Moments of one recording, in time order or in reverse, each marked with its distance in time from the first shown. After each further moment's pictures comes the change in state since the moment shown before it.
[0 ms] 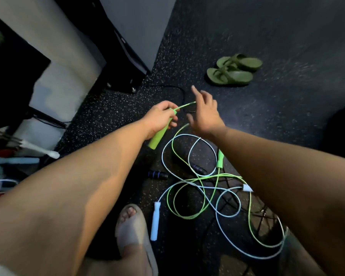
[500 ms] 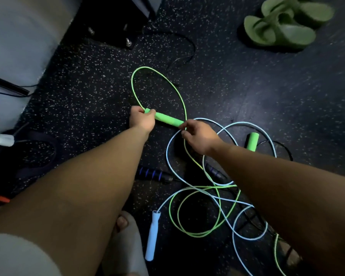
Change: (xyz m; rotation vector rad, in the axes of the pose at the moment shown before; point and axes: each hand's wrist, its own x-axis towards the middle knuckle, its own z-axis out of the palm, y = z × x) left_hand 0.158 -0.217 -0.027 -0.026 0.601 -0.435; right_hand 0.049 0.075 0.192 0.215 -0.423 0.143
